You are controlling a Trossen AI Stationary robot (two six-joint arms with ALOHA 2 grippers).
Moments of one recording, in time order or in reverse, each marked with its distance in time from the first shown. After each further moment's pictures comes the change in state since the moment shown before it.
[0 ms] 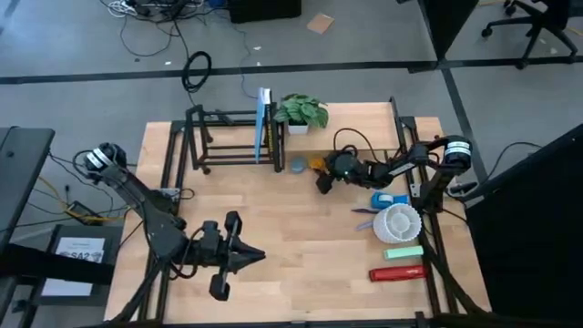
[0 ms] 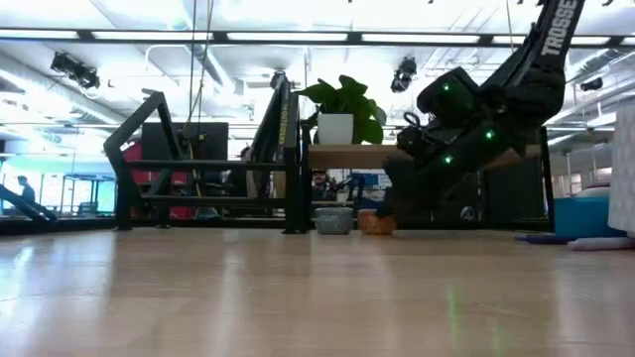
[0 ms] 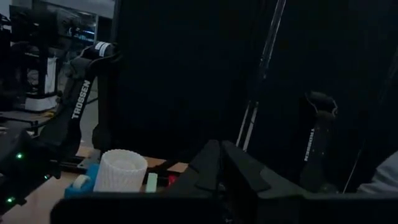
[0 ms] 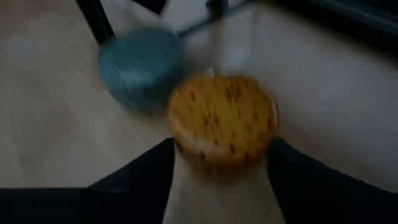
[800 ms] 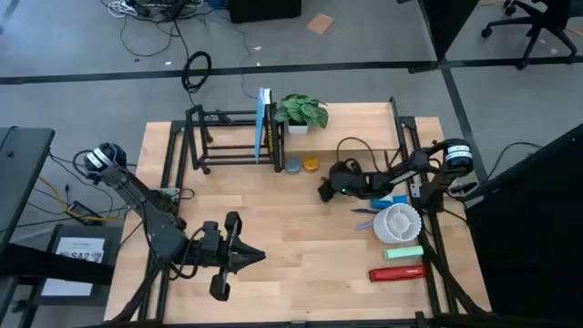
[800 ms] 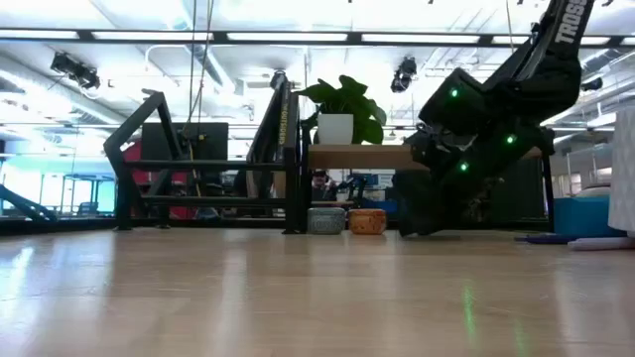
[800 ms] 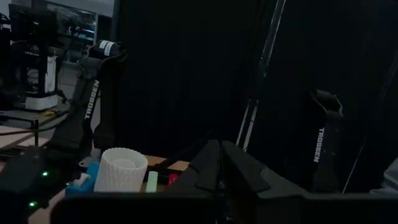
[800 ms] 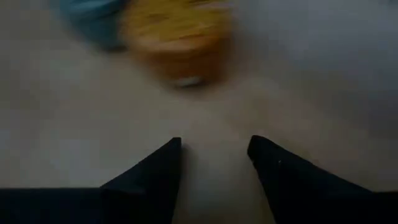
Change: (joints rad) left arm 0.000 0.000 -0.001 -0.010 0.000 -0.003; right arm 0.115 -0.004 0.002 -0.257 0.271 0.368
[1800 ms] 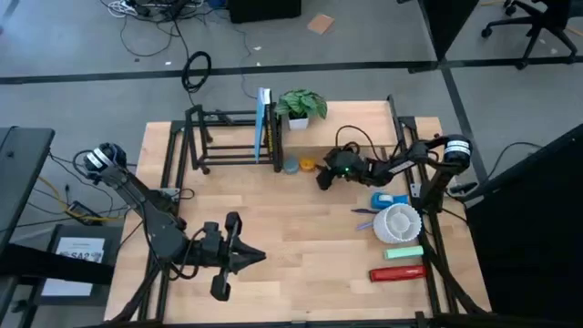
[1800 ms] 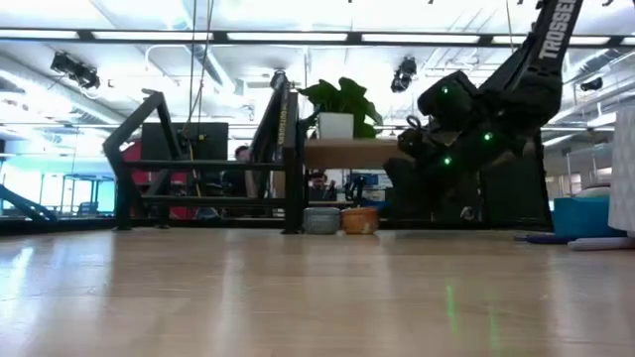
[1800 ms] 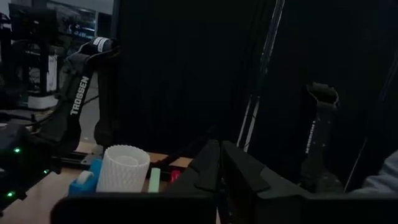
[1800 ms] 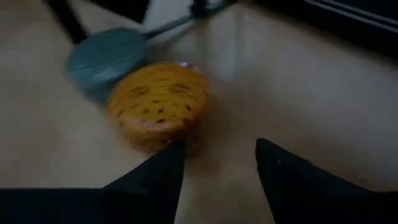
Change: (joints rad) left arm 0.000 0.000 0.000 -0.020 0.000 0.000; right arm -0.139 0.006 -0.004 0.298 -0.312 -0.394
